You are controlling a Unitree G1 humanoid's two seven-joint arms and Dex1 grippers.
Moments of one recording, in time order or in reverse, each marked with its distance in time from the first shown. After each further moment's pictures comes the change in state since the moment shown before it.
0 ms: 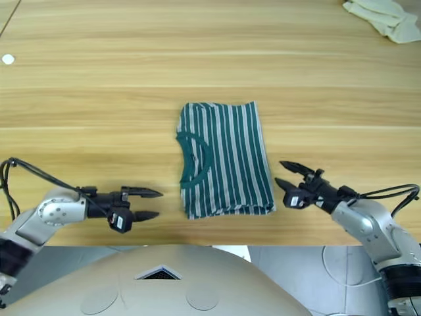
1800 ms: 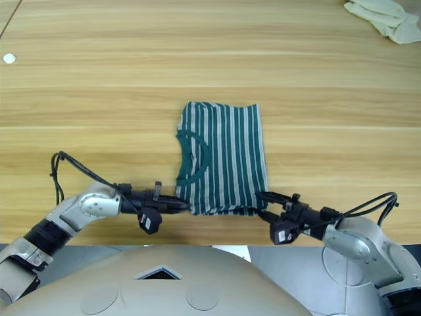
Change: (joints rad) left arm -0.167 -0.154 -0.214 0.149 0.065 -0.108 0.123; right arm 0.161 -0.025 0.029 -0.224 0.035 -0.031 0.163
